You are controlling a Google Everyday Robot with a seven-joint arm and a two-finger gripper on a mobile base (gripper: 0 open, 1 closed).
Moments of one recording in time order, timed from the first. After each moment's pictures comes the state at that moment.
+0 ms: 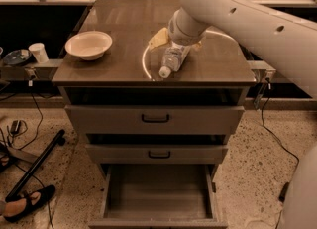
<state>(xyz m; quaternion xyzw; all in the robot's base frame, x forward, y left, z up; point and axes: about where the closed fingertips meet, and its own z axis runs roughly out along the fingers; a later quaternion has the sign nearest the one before) 0.731 -0.066 0.857 -0.08 0.95 0.09 0.30</state>
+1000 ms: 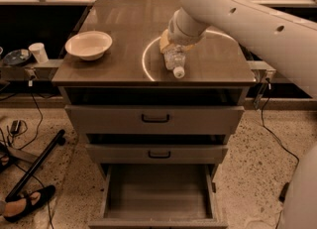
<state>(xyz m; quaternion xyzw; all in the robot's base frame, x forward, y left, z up) 0.731 -0.066 0.856 -0.08 0.95 0.09 0.30</state>
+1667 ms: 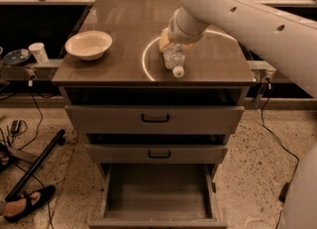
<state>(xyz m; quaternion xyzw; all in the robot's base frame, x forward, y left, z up) 0.731 -0.066 0.860 -0.08 0.94 0.08 0.31</state>
